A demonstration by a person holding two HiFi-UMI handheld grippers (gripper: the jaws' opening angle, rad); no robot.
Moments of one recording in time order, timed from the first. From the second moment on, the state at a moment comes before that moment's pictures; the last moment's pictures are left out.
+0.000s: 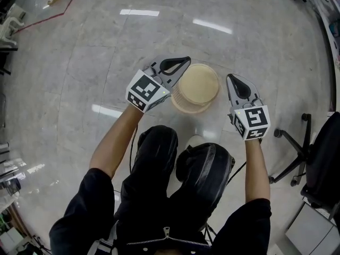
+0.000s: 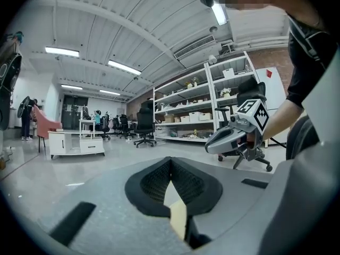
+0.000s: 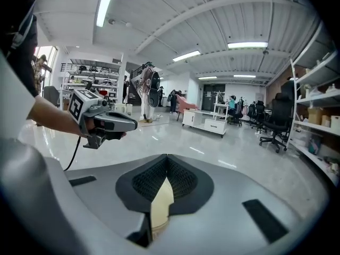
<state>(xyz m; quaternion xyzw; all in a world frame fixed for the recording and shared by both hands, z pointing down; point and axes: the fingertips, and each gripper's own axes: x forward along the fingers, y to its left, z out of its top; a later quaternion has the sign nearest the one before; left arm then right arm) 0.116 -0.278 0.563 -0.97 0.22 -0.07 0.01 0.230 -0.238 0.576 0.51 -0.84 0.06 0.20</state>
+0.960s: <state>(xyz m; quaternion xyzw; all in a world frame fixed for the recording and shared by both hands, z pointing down) 0.091 -0.194 0.112 -0.97 0.25 -0.05 -0.05 0.166 -0.167 0.124 0.55 -0.81 0.12 0.13</state>
